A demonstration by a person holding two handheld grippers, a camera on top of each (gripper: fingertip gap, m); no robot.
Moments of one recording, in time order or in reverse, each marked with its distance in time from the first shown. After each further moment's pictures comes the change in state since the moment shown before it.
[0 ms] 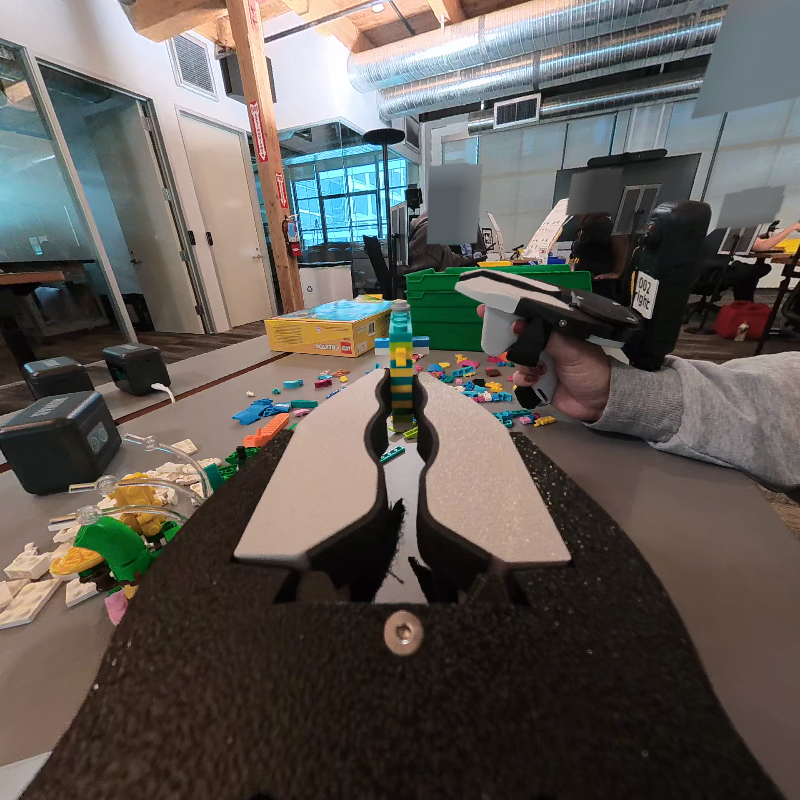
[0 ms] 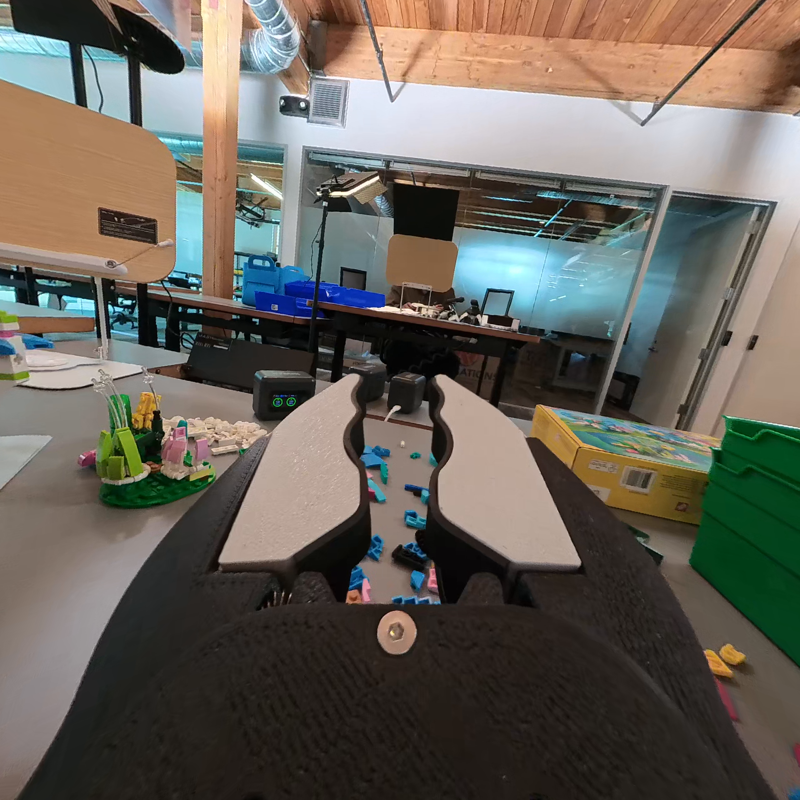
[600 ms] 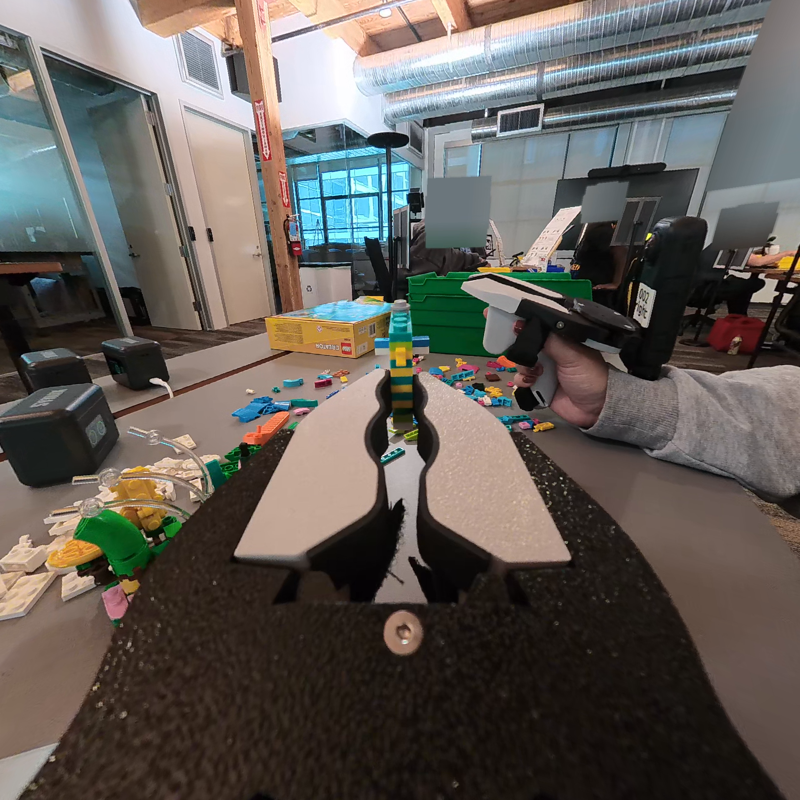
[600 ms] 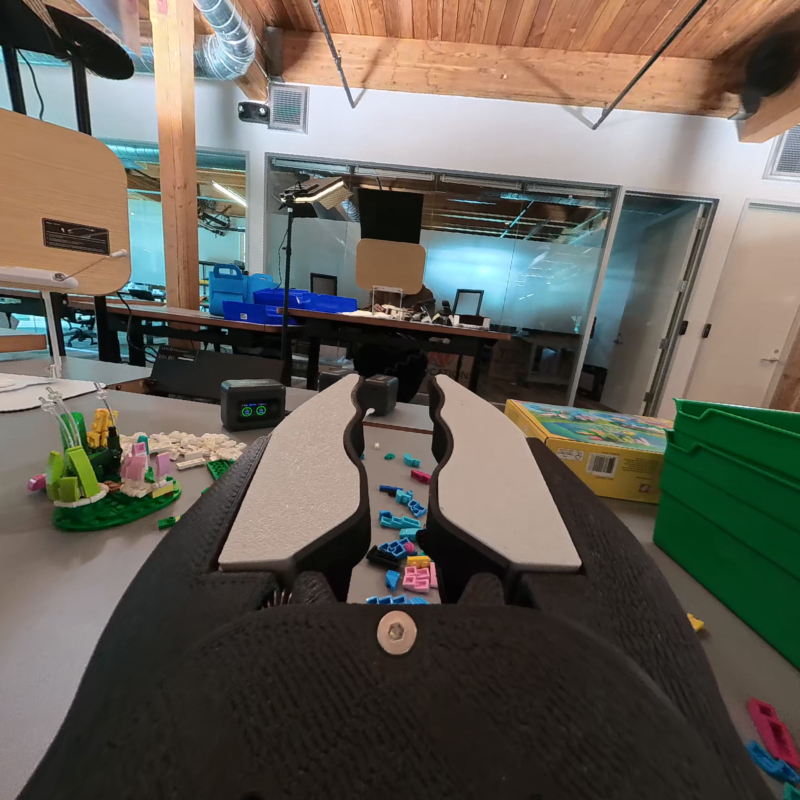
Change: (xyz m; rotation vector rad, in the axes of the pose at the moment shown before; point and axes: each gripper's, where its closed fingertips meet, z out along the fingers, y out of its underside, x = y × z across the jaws) left arm -0.003 -0.001 -0.001 0.007 -0.006 -0.031; right arm 0.019 0.000 -0.002 0.007 0.078 0.012
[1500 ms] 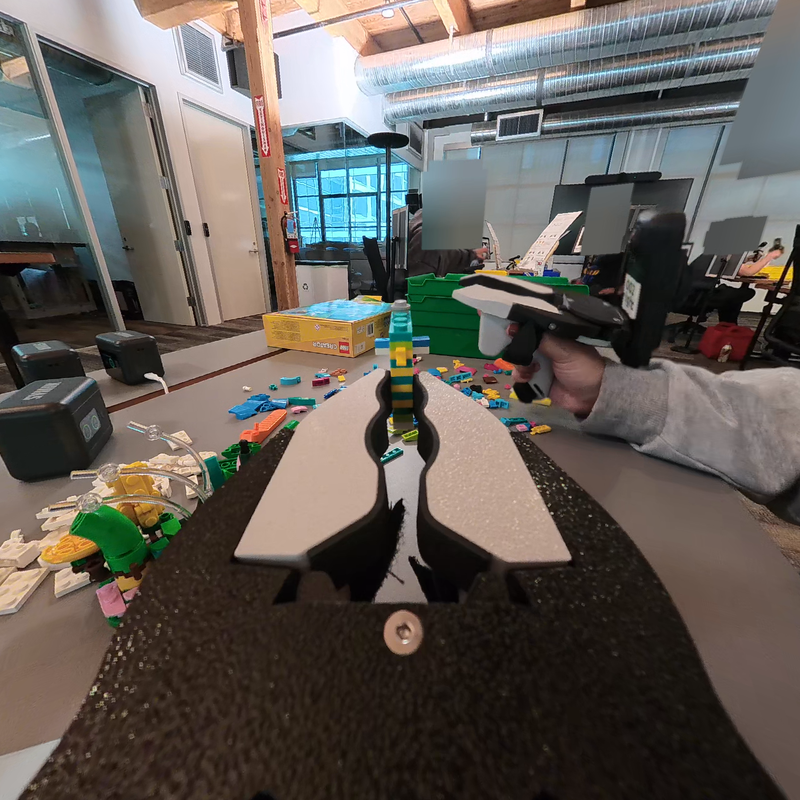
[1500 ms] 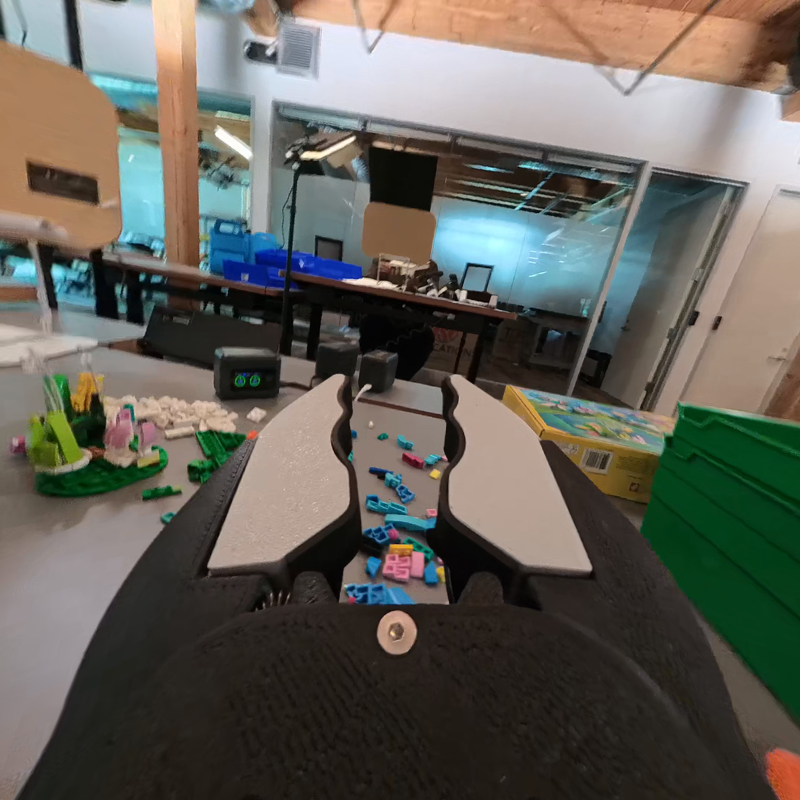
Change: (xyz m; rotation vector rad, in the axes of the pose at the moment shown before) left arm -0.002 0.000 0.001 0.001 0.003 -0.026; right arm 0.003 0.008 0.009 -0.098 -0.067 -0.086
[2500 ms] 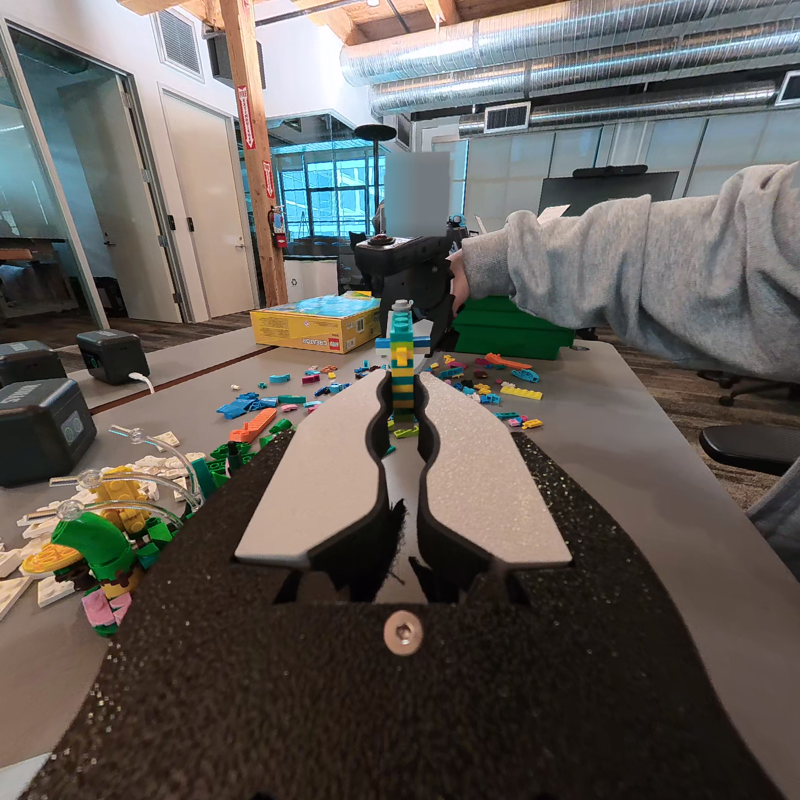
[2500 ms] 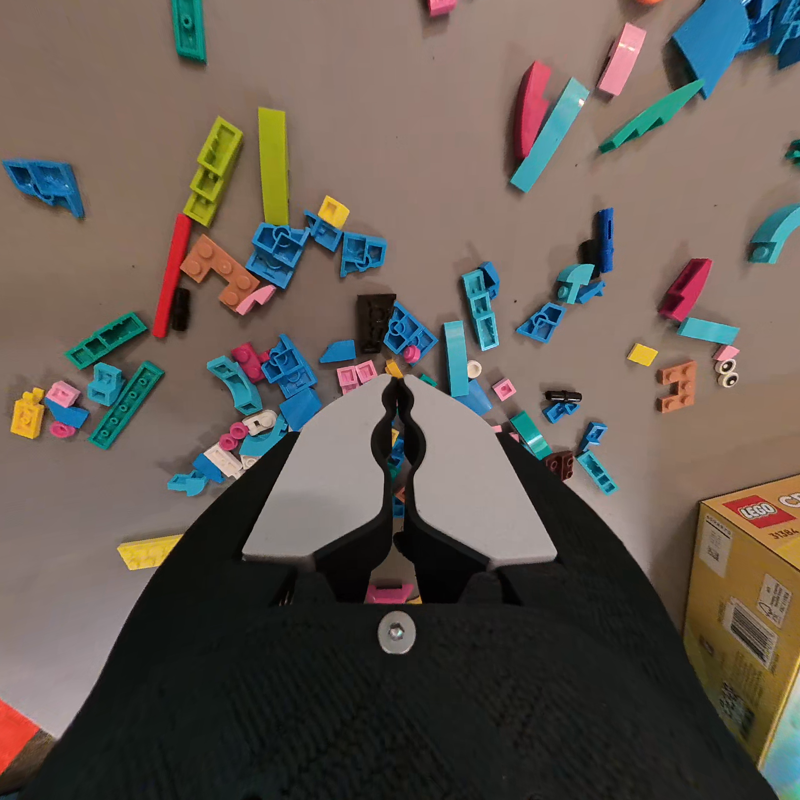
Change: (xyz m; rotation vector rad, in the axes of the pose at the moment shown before) left arm 0.004 0.003 0.002 -0.014 0.029 -0.001; right arm -0.002 0.147 0.009 -1.245 -1.128 -0.584
